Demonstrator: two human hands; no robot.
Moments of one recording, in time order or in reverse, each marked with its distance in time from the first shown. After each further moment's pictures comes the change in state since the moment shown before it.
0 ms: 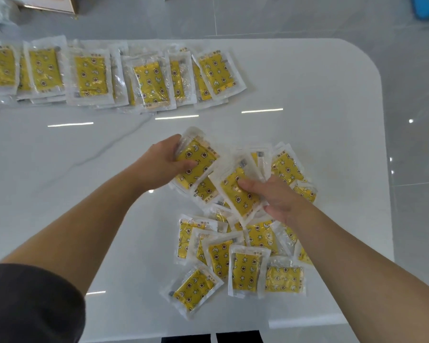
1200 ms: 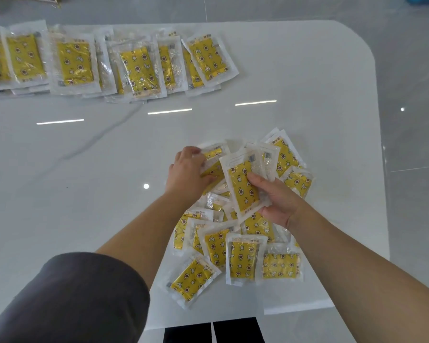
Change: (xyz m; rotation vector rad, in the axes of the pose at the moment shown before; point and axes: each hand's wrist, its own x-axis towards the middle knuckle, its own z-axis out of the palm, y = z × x) left_hand 0.008 -0.017 0.093 0.333 0.219 0.068; right_hand 0.002 0.039 -0.019 0.358 -0.151 -0.029
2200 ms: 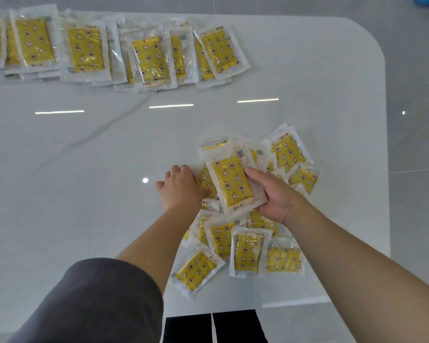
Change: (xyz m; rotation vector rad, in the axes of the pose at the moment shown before) left_hand -0.032 -0.022 0.020 0.188 0.040 -0.346; right_hand 0.005 0.010 0.020 -0.074 0.007 0.066
